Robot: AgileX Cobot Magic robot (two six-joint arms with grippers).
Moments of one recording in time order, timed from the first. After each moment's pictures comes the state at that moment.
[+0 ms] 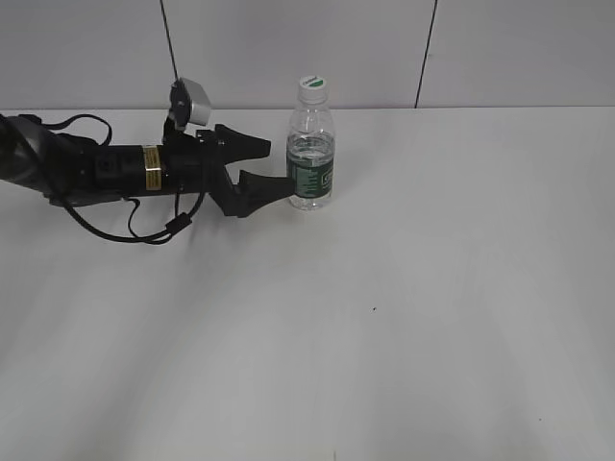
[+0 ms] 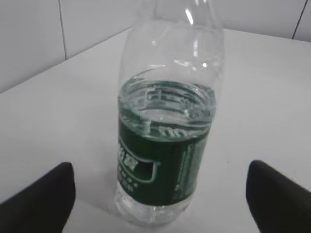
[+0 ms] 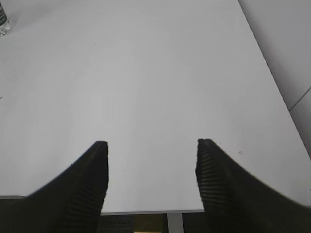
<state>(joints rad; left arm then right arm) -0.15 2.42 -1.43 1.33 -1.08 -0.74 0.03 -0.01 -0.52 -0.02 1.09 -0.16</state>
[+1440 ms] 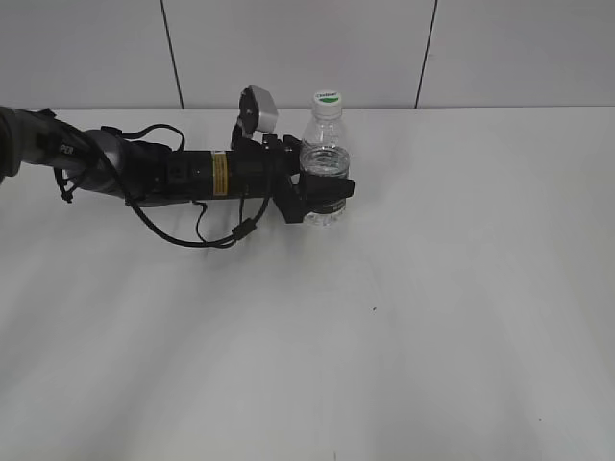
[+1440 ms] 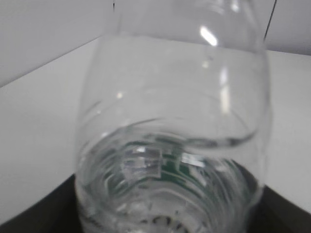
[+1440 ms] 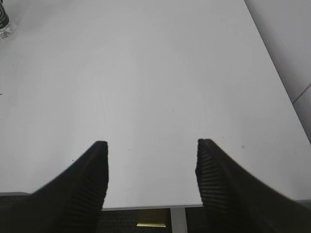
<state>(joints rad) -0.31 2.55 -1.66 1.31 -1.06 -0.81 0.03 0.03 -0.52 -0.02 1.09 -0.14</state>
